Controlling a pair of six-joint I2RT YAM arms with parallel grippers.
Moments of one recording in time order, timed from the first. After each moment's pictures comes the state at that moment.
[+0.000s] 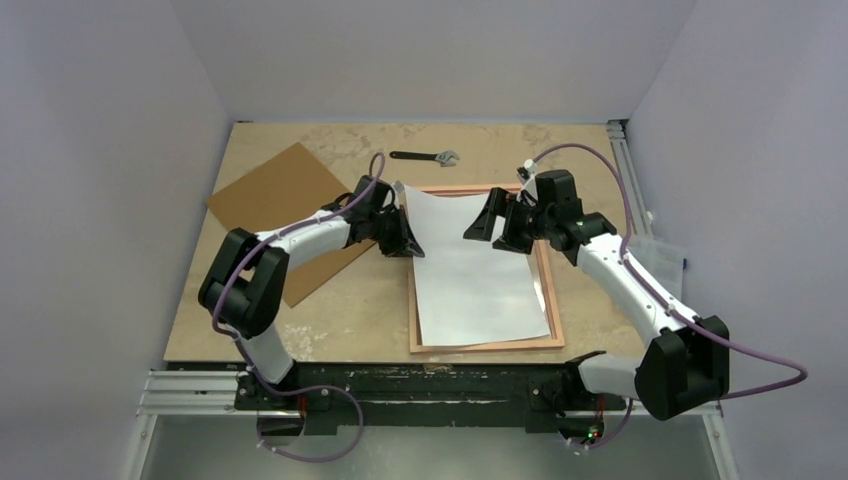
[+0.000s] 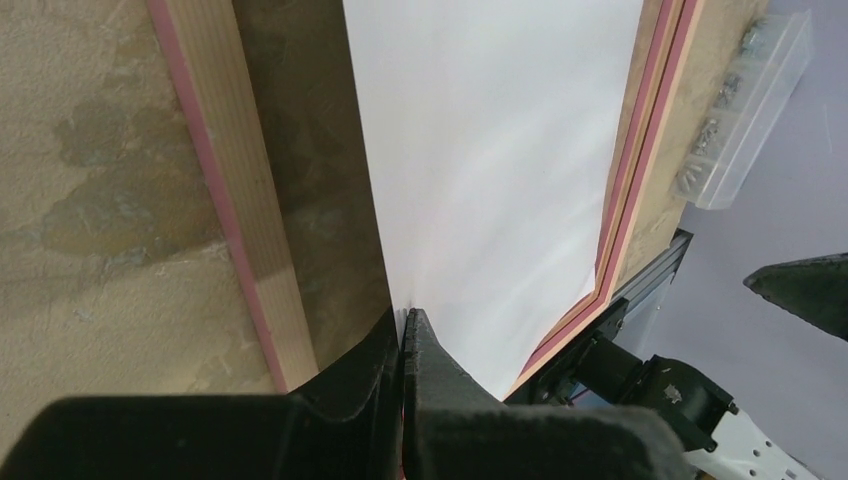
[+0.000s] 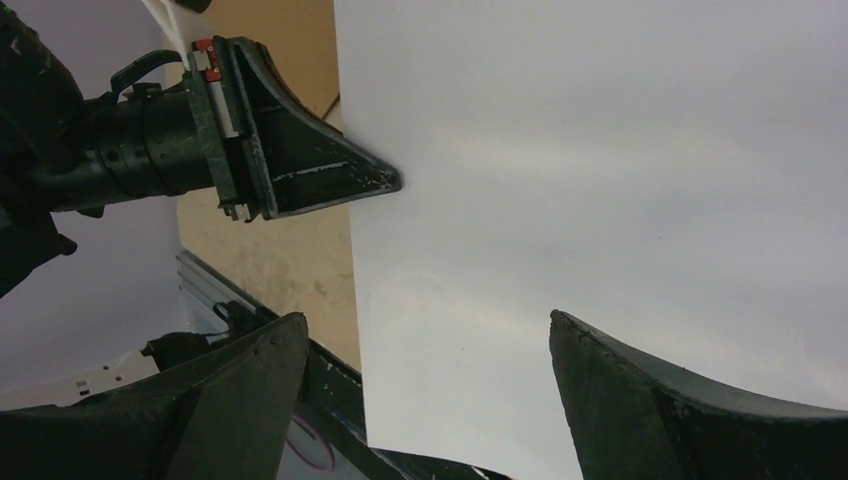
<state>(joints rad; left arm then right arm) -0.50 1.72 1.05 -0.24 0.45 -0.78 0.33 1.26 0.98 -0.48 -0.44 0.62</state>
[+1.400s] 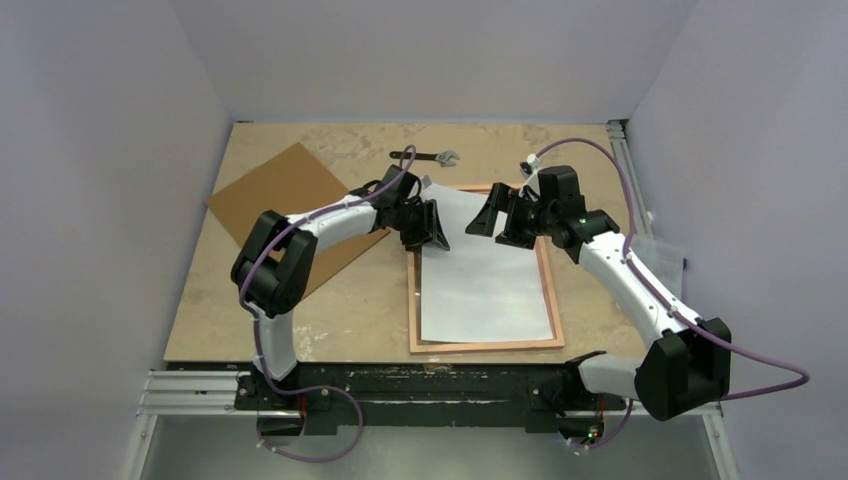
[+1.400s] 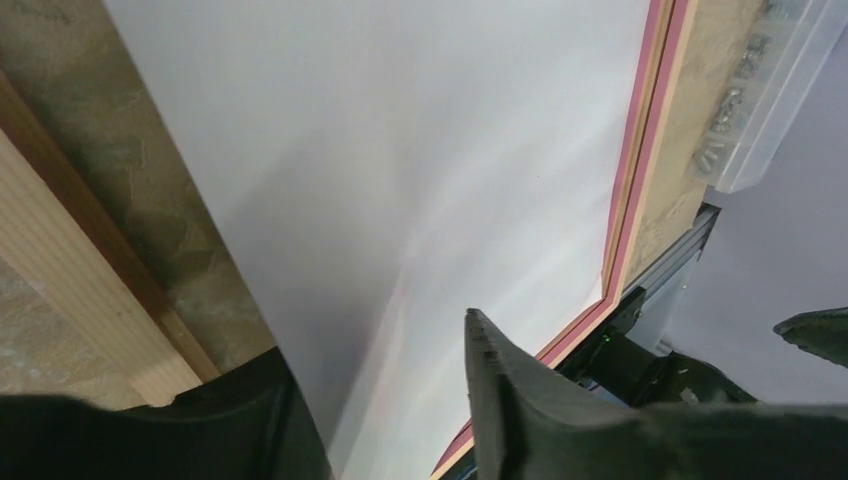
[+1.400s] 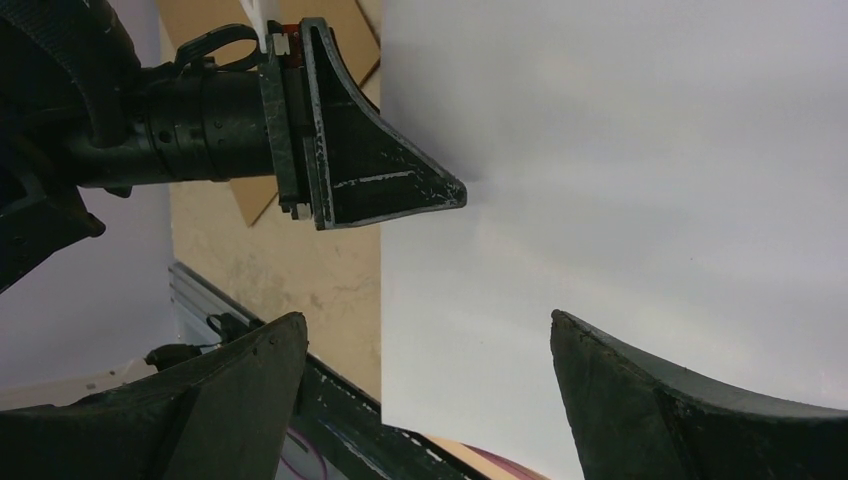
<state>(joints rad) -0.57 1.93 1.31 -0.34 0.48 -0.71 0.32 1.26 1.01 -0.49 -0.41 0.60</state>
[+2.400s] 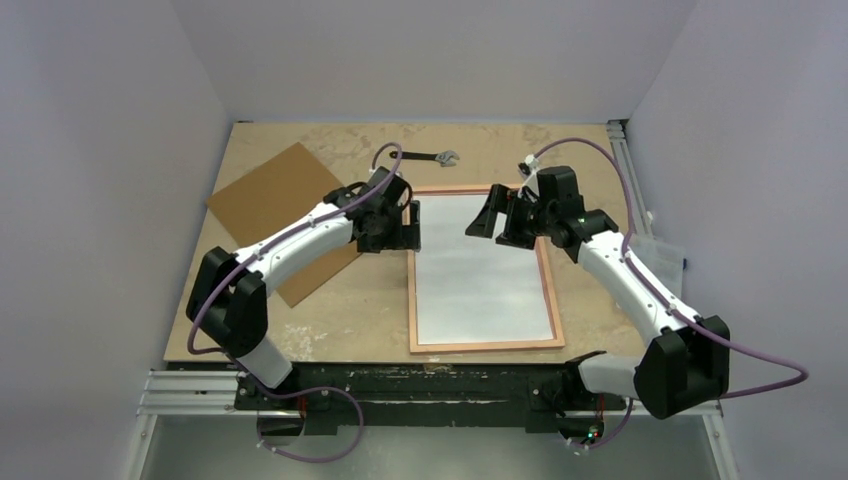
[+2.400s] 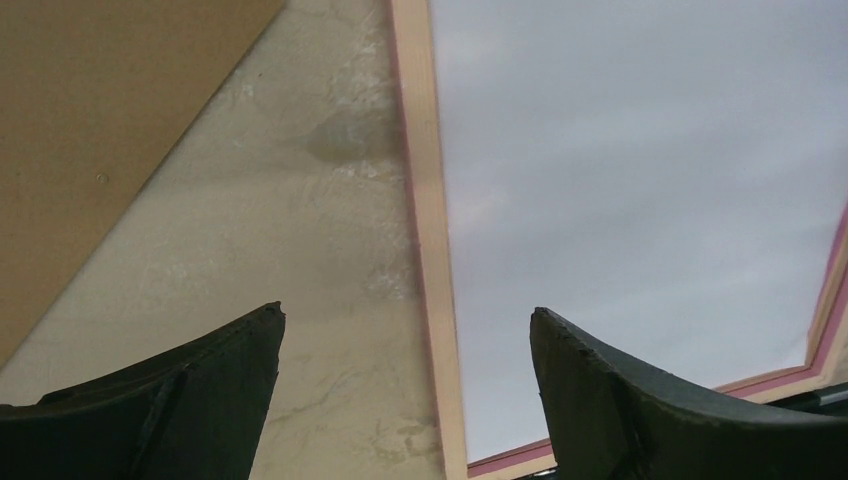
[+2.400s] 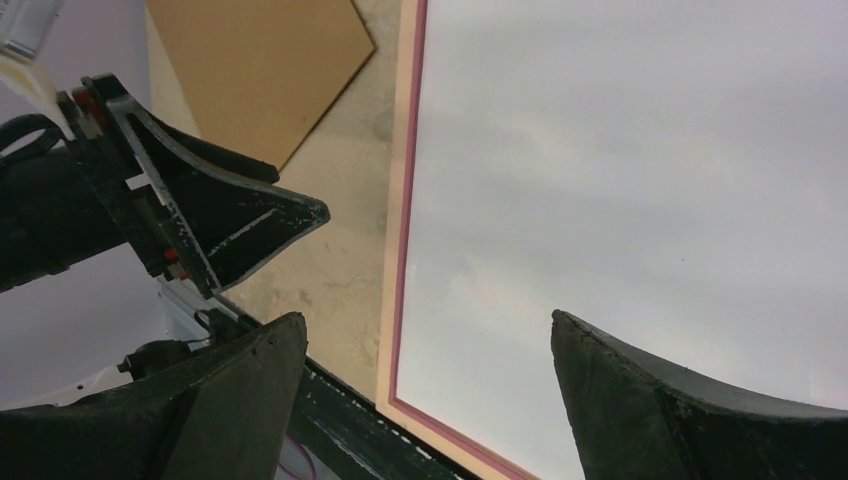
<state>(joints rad) -0.64 1.62 1.30 -0.72 -0.05 -0.62 0.32 1.26 1.01 -0.49 -0.41 0.58</state>
